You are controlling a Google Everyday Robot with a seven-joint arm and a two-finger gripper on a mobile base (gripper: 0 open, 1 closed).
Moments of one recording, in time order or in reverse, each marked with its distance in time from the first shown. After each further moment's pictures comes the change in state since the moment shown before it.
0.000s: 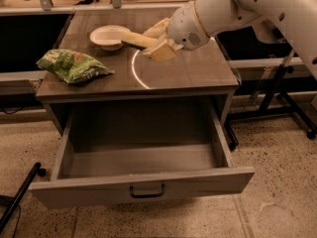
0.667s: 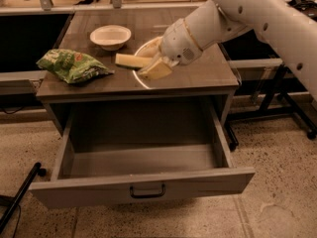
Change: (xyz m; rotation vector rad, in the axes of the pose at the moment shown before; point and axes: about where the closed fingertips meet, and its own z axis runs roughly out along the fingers) arm 0.019 0.036 0.027 -0.144 0.041 -0.019
